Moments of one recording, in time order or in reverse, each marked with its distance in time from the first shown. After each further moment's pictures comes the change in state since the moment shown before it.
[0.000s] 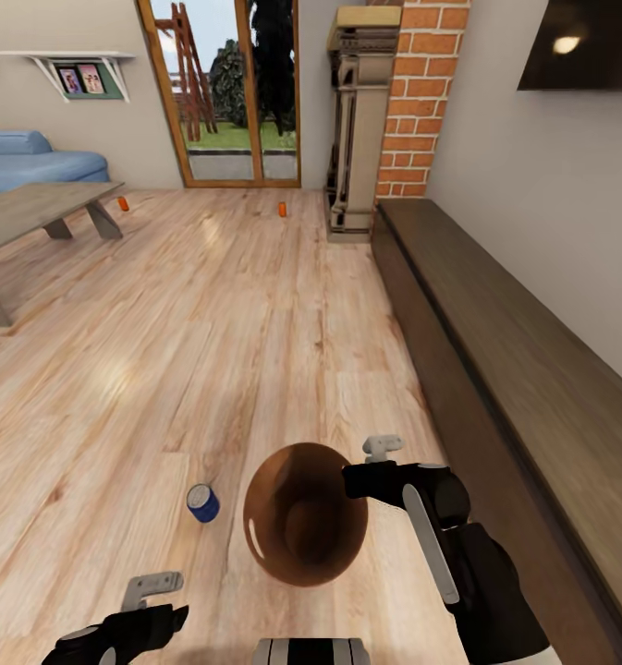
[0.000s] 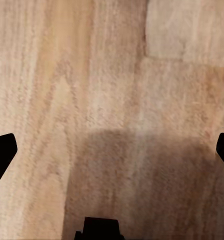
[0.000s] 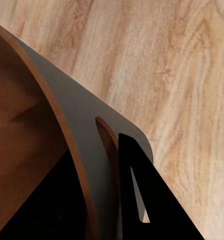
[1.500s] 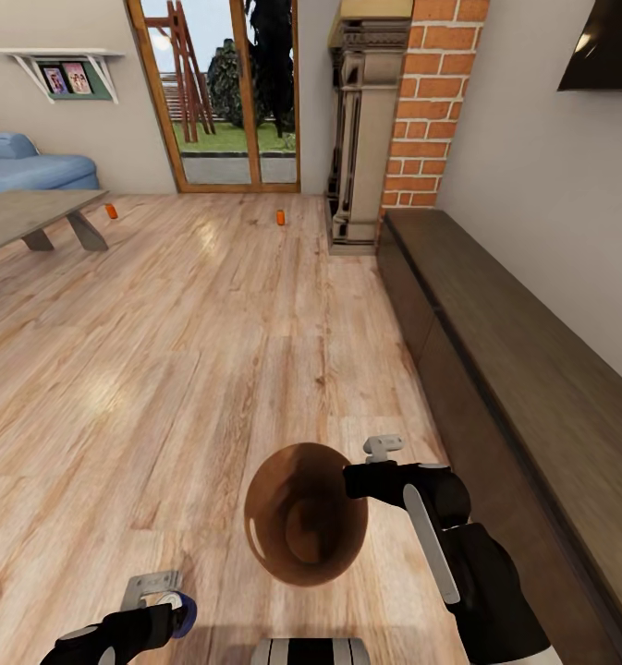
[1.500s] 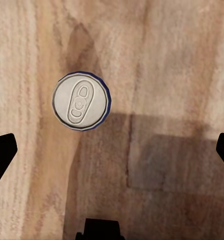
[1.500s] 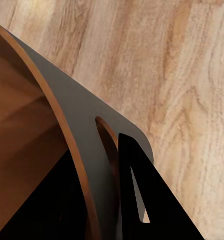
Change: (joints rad) left arm 0.000 0.001 0.000 -0.003 0.000 -0.001 0.000; right arm 0.000 -0.002 -0.002 0.000 -0.002 0.000 0.000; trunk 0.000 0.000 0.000
